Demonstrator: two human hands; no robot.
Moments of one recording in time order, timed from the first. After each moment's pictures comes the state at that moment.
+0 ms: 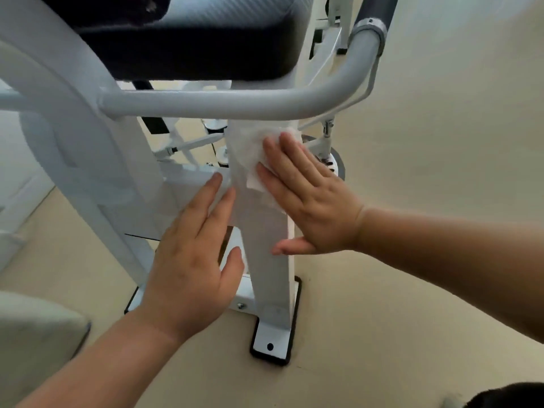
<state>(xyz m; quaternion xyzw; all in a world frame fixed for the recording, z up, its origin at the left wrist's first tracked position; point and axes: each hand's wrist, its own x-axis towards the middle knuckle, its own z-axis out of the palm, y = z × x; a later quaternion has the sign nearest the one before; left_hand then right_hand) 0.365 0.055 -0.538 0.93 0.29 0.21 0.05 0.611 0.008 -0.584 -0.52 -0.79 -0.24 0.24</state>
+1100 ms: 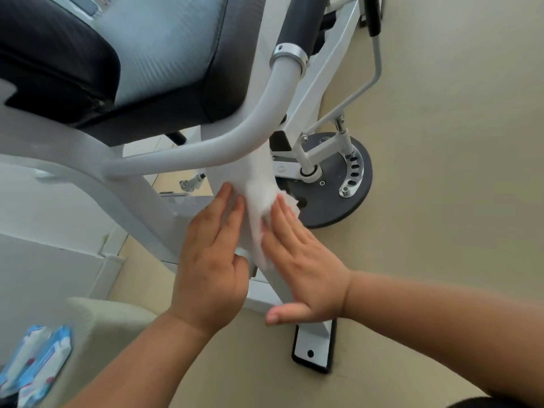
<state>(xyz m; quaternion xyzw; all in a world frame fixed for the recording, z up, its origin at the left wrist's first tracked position) 0.412 0.050 -0.522 0.94 0.30 0.15 -0.05 0.561 -0.014 -0.633 -0.52 -0.72 0.01 0.46</state>
